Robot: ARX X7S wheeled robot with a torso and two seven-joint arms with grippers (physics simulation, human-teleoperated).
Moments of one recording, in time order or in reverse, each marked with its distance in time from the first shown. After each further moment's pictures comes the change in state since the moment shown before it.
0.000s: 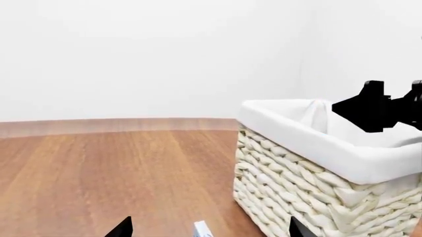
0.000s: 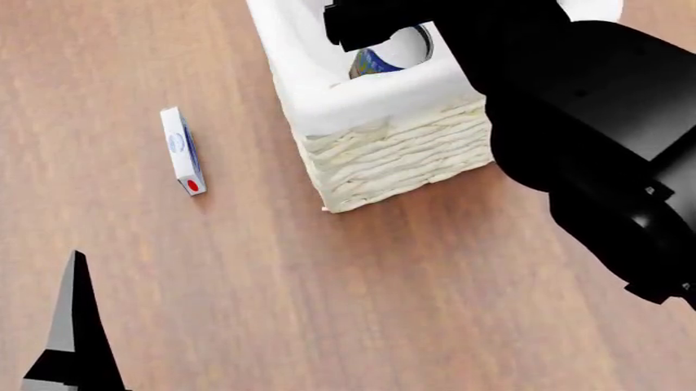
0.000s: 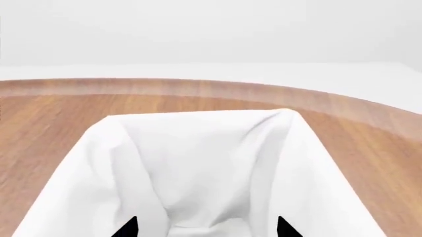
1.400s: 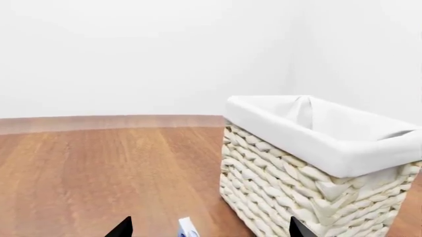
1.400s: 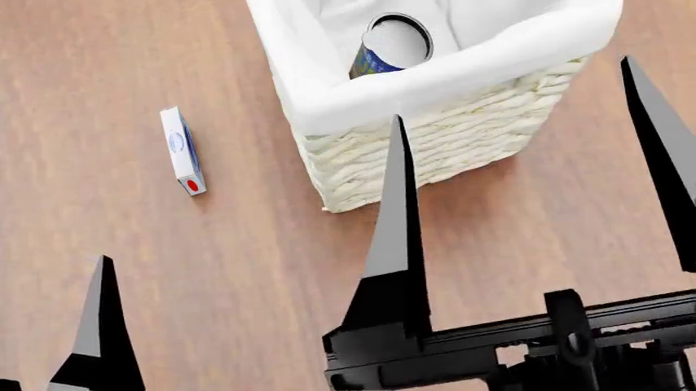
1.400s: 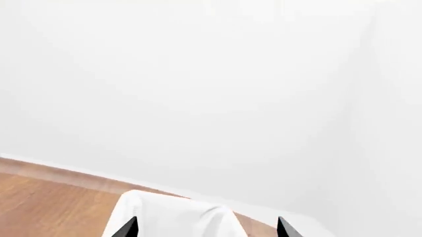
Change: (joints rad) left arm -0.026 0.003 0.048 -0.011 0.004 -0.008 0.007; right arm -0.475 0.573 -0.061 -1.155 -0.658 -0.249 0.700
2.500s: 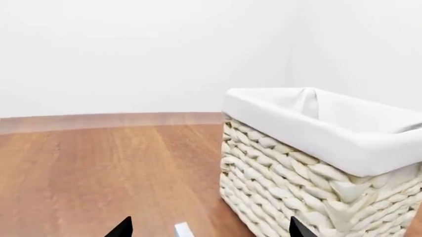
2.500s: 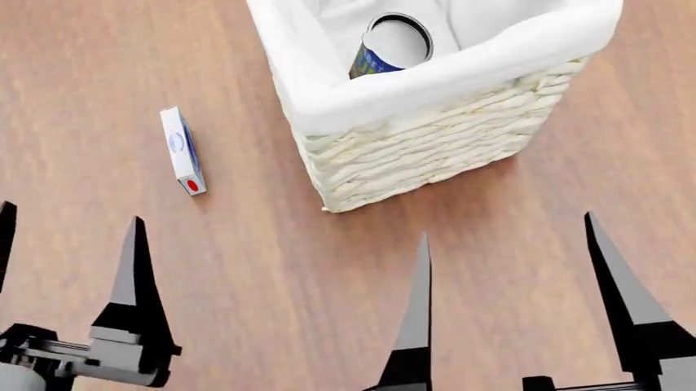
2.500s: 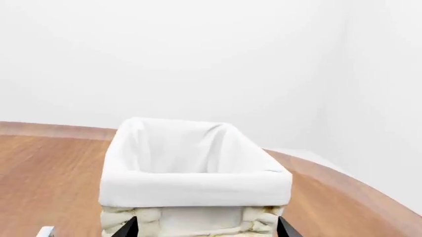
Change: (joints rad) left arm -0.151 0.050 0.029 -0.158 -0.010 -0.007 0.036; right arm -0.312 -0.069 -0.132 0.241 -0.188 -0.299 0.091
